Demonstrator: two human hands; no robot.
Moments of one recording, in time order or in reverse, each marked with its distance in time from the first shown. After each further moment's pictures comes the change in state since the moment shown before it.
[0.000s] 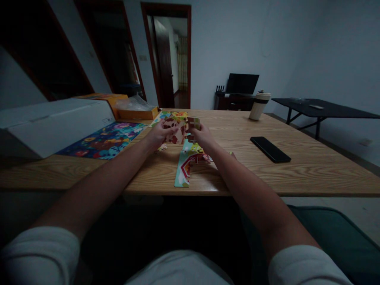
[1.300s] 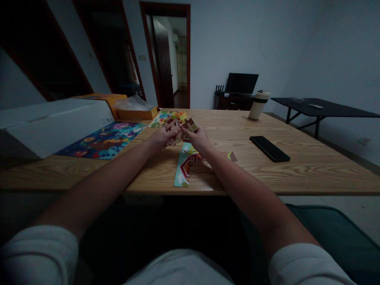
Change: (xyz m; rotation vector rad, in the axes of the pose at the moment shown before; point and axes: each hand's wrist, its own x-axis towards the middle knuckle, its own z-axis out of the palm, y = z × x) left_hand -0.005 -0.004 0.007 -0.081 -0.129 -0.125; right_hand -0.001 0.014 0.009 -0.010 0.014 -0.116
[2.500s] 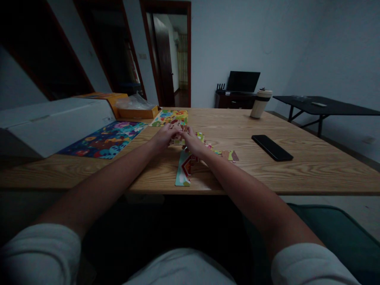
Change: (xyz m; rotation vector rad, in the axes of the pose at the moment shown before) left_hand -0.001 0.003 0.015 0.133 0.127 0.051; right_hand -0.015 0.005 0.011 -0.257 -0.158 0.085
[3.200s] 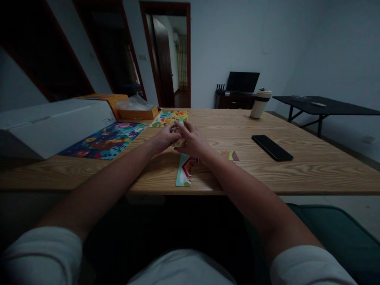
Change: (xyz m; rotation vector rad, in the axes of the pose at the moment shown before) left_hand -0.003 -0.002 -0.005 0.045 -0.067 -0.027; right_hand 0.002 0.004 -0.015 -0.761 0.043 -0.631
